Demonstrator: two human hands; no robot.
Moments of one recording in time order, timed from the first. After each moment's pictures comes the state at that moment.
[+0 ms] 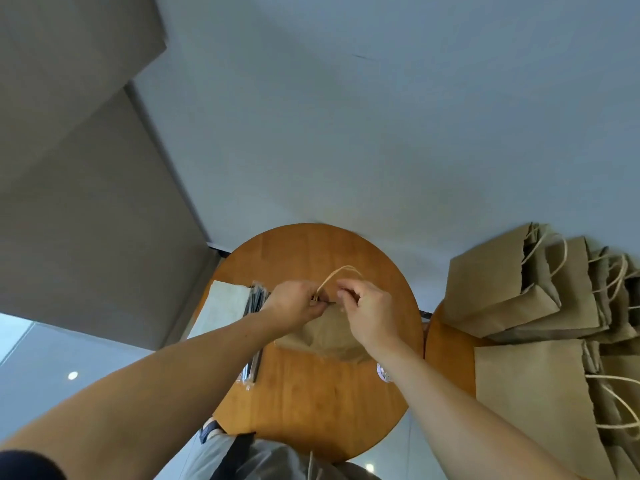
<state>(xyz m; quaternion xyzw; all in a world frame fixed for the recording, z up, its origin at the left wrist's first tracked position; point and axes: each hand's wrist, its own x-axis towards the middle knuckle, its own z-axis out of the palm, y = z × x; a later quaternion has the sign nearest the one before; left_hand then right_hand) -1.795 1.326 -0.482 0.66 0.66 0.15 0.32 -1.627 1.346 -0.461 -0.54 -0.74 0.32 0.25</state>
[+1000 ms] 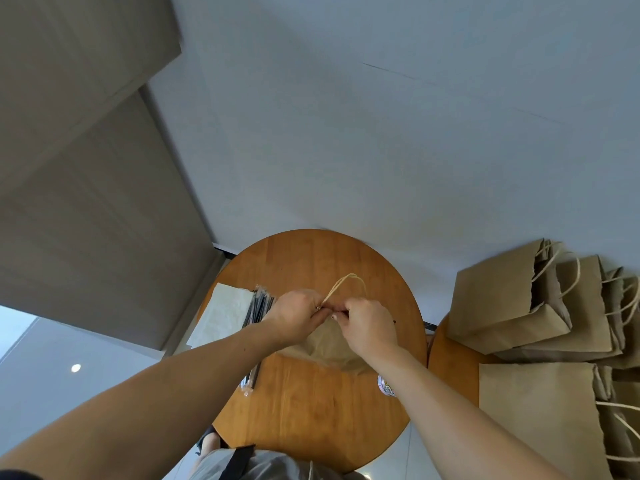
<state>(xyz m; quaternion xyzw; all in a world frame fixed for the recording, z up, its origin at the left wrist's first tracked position) -1.794 1.320 -0.483 0.69 0.63 0.18 0.30 -1.630 1.361 -0.473 -0.53 -0.82 0.21 0.02</state>
